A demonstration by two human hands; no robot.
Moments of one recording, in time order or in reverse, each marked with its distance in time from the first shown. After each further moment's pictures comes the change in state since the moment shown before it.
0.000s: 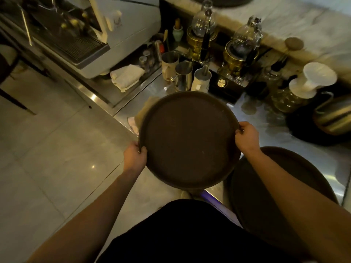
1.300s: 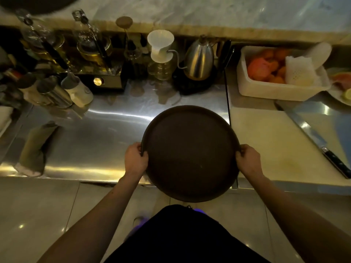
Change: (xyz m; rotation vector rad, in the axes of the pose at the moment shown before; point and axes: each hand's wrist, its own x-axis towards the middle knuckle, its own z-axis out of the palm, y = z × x) left_hand -0.157 0.099 0.208 0.262 -0.390 0.591; right_hand -0.224 0.280 -0.157 -0.041 0.318 0.521
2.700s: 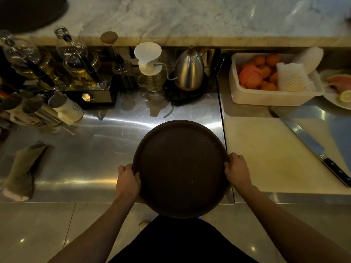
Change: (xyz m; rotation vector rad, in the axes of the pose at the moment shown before) left_hand 0.005 -0.016 0.025 0.217 -0.069 -0.141; right_hand 0.017 0.002 0.018 -0.044 -0.077 -0.001
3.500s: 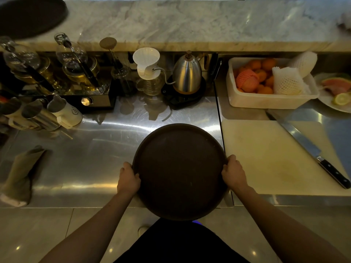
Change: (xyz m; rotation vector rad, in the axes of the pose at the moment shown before) left_hand 0.022 0.004 0.000 -0.060 -0.129 -0.037; right_hand 0.002 -0.010 0.002 -0.015 -0.059 0.100
